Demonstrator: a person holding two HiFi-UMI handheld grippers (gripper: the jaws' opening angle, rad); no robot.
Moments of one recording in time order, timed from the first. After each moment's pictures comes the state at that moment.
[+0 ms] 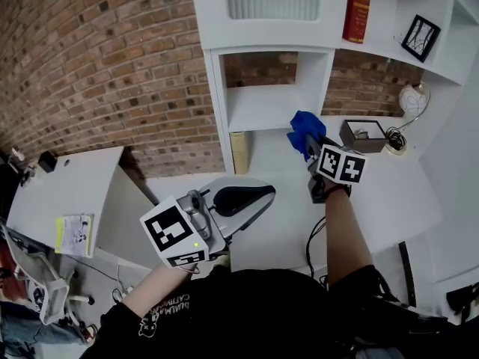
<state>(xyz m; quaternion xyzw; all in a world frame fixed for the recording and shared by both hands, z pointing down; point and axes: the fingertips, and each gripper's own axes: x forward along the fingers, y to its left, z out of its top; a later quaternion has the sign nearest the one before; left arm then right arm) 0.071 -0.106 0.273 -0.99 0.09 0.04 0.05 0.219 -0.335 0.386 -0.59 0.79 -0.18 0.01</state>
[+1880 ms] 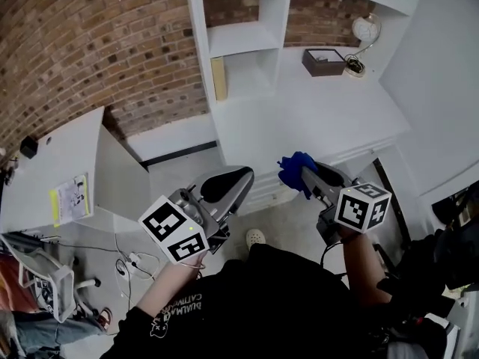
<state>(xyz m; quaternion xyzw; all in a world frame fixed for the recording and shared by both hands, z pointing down) -0.029 0.088 0.330 -0.98 0.11 0.07 -0.12 0.102 0.073 0.415 -0.53 0.81 -0.26 -0.01</state>
